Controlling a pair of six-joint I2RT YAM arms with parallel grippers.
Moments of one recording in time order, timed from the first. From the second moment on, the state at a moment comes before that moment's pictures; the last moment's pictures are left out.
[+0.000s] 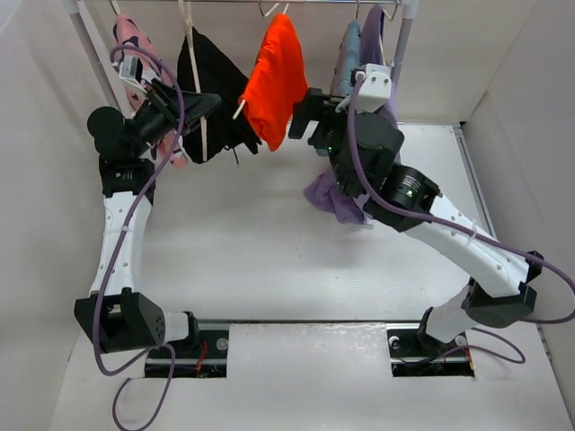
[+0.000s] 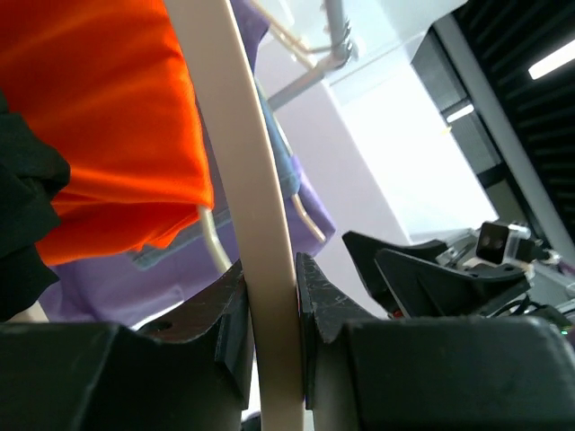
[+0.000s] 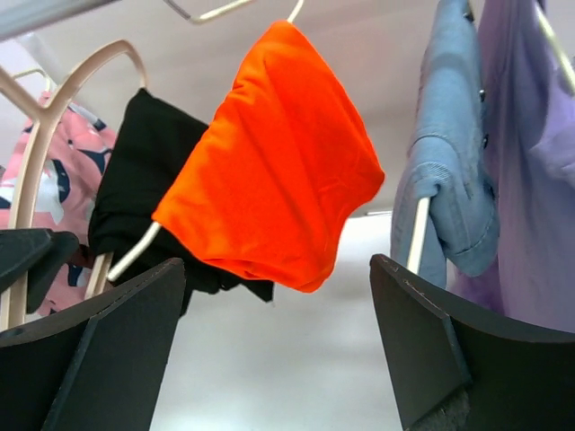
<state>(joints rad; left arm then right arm) 0.09 1.30 1.35 0.34 0.90 -1.36 1.05 1.54 1.95 -0.29 0.90 0.24</state>
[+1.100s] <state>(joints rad) 0.28 1.62 1.54 0.55 1.05 -1.53 1.05 1.49 1.90 -0.47 0.89 0.33</state>
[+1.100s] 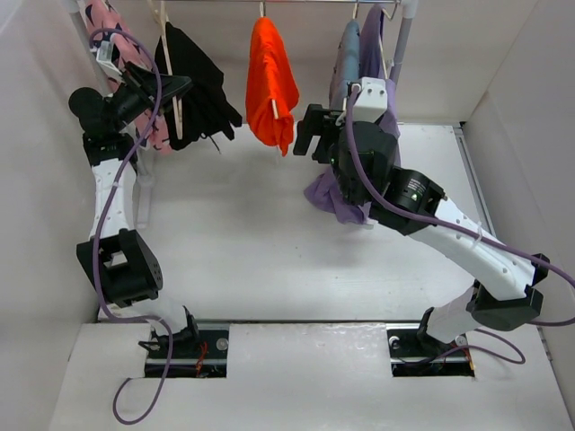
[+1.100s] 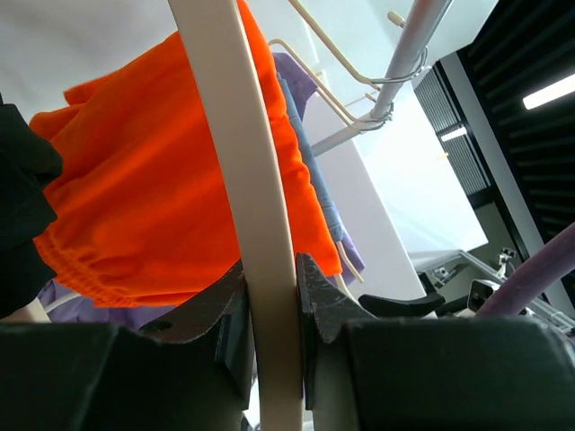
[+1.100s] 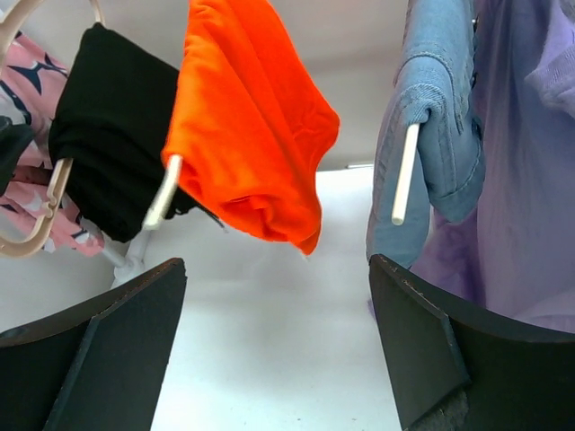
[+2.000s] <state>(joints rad) 0.28 1.30 1.51 -0.16 0.86 -0.77 1.05 1.39 1.77 -0.52 0.74 0.37</state>
